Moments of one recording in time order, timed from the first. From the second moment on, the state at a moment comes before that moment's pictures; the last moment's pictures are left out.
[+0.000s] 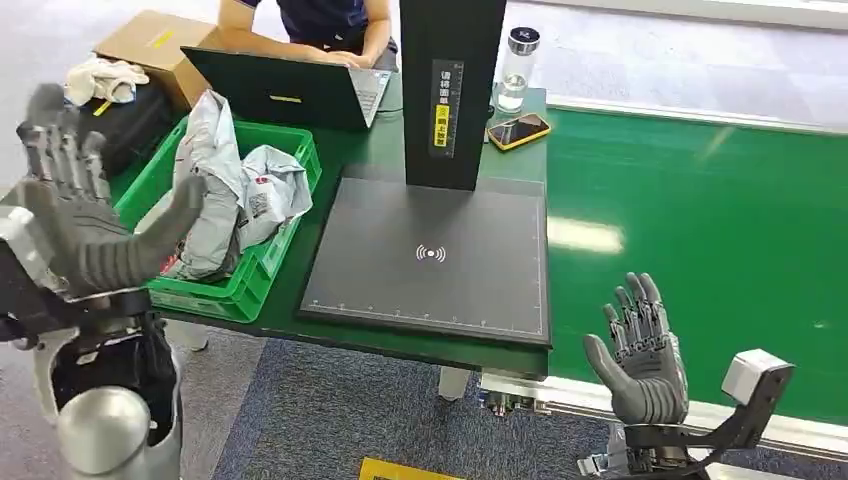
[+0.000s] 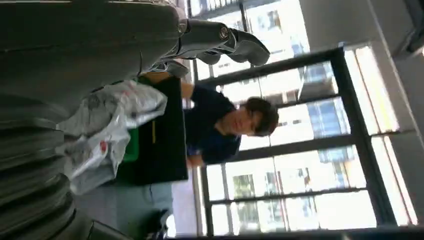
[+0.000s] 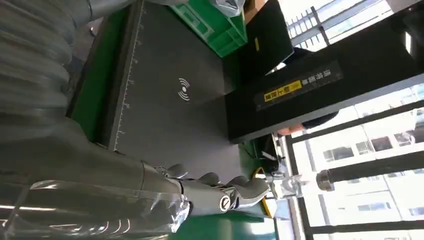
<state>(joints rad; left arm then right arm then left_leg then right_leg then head) -0.17 -0.08 -0.30 -1.79 -0.50 0.21 -0.17 0.19 0.17 -0.19 -1.74 -0.13 0.10 -0.33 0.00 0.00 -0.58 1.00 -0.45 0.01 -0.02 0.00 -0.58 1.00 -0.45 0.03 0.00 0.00</state>
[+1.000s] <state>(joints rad) -0.09 -0.12 -0.61 -1.46 -0.23 -0.16 -0.15 0.41 0.19 -0.06 -1.94 0.03 0.05 -0.32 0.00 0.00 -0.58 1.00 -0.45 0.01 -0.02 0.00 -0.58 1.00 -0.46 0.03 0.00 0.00</state>
